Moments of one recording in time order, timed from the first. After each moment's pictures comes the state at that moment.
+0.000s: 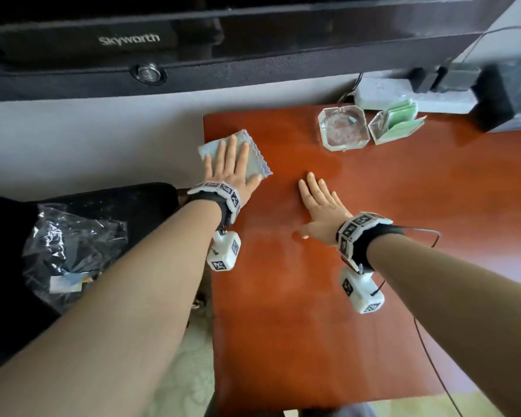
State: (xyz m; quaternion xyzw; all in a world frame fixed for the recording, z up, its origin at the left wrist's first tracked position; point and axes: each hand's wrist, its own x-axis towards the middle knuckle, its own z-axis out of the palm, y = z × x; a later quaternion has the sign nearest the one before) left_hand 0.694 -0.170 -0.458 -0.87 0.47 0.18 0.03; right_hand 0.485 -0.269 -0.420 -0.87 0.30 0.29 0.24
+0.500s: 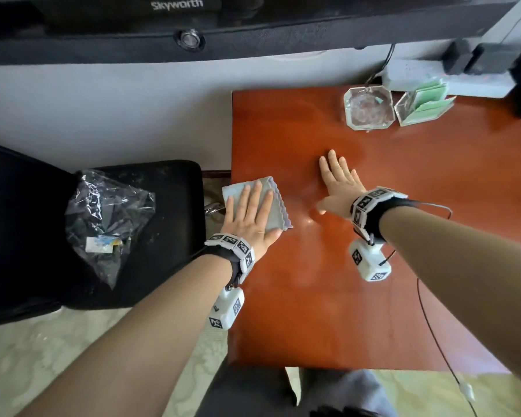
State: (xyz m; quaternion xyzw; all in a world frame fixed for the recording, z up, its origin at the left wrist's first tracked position) left_hand 0.592 -0.048 -0.449 -0.83 0.50 0.22 0.09; right_hand 0.484 -0.262 -0.415 -0.88 0.31 0.28 0.23
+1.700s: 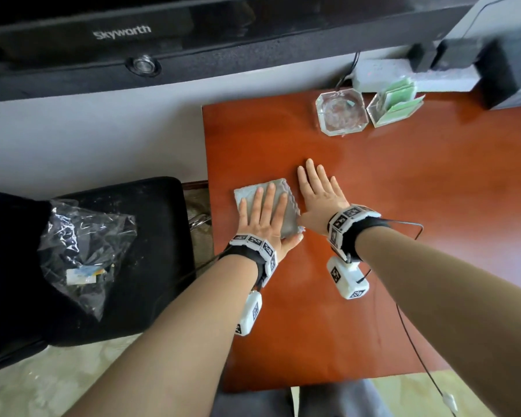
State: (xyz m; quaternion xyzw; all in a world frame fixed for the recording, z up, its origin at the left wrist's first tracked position) left_hand 0.566 -0.107 -0.452 -0.82 0.54 0.20 0.06; right_hand 0.483 -0.251 -0.424 -0.89 0.32 0.26 0.19
